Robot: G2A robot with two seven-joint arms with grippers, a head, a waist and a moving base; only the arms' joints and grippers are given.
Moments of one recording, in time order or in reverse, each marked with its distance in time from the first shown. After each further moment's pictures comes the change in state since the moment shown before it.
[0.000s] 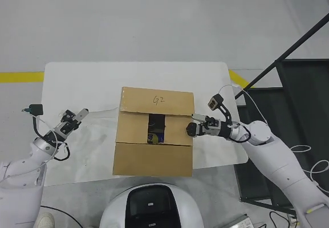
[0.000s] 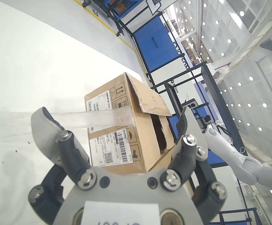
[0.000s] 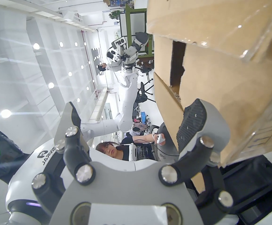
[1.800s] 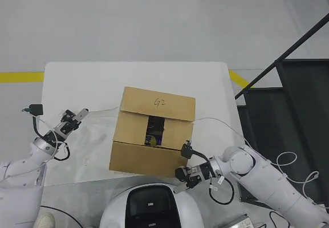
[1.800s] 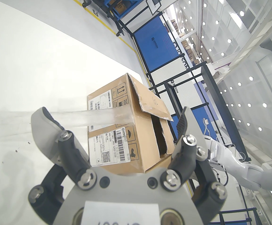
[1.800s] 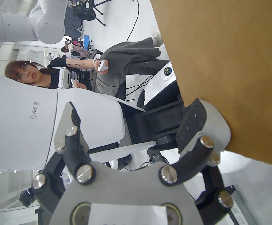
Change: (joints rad) left arm 0.000 0.000 0.000 0.000 0.000 0.000 0.000; right arm -0.183 0.031 -0.130 -0.283 -0.683 -0.327 0.019
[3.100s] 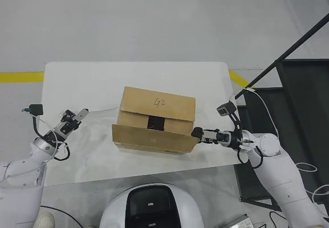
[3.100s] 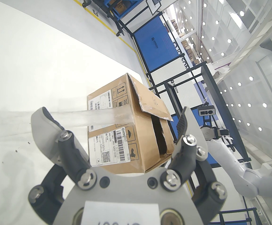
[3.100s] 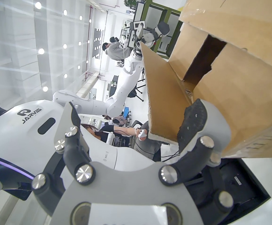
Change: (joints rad) left arm 0.000 0.000 0.000 0.000 0.000 0.000 0.000; right arm -0.074 -0.144 0.478 0.094 0.526 0.099 0.208
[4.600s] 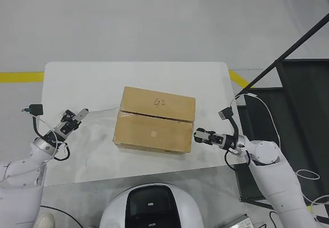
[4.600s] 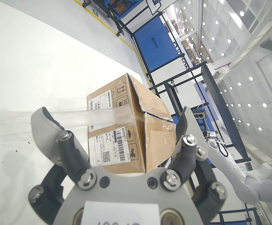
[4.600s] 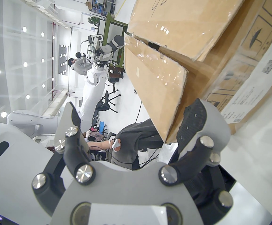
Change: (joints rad) left arm 0.000 0.000 0.000 0.000 0.000 0.000 0.000; right arm -0.065 -0.067 0.079 0.006 -0.335 0.014 -0.209
